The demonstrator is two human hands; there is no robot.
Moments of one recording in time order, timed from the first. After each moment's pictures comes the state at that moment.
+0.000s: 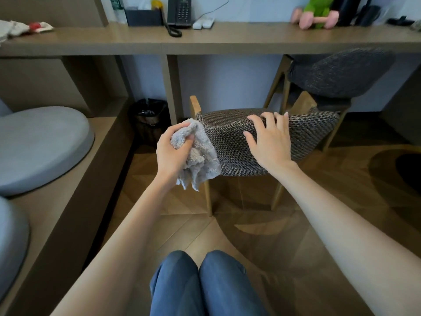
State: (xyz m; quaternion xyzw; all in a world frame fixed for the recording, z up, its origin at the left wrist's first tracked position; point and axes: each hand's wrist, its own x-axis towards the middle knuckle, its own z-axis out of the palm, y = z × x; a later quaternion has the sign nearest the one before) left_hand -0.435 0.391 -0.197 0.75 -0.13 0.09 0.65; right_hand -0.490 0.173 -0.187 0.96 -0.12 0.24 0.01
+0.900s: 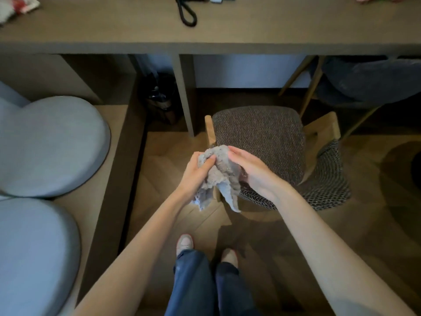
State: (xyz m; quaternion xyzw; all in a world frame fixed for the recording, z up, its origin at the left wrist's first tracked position) left_hand -0.298 0.340 -0.070 0.74 0.03 -0.26 0.62; right_hand -0.338 0.180 -0.045 0.62 -0.23 -0.21 -0.72
